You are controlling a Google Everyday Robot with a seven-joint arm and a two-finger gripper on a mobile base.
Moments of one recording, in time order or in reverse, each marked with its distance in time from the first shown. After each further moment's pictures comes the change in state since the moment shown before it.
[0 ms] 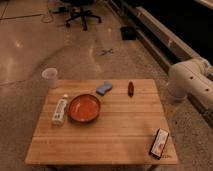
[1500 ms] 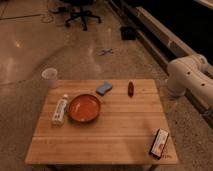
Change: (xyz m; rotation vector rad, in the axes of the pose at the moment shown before) arm 0.002 -0.022 0.006 -0.001 -0.006 0.004
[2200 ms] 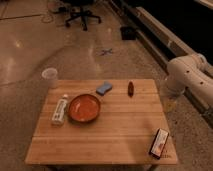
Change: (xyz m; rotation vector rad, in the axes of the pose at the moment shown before) arm -0.002 -0.012 0.008 -0.004 -0.006 0.002
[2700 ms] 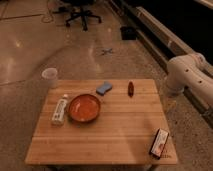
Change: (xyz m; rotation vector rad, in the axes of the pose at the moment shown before) arm 0.001 -0.007 0.003 0.000 -0.005 0.004
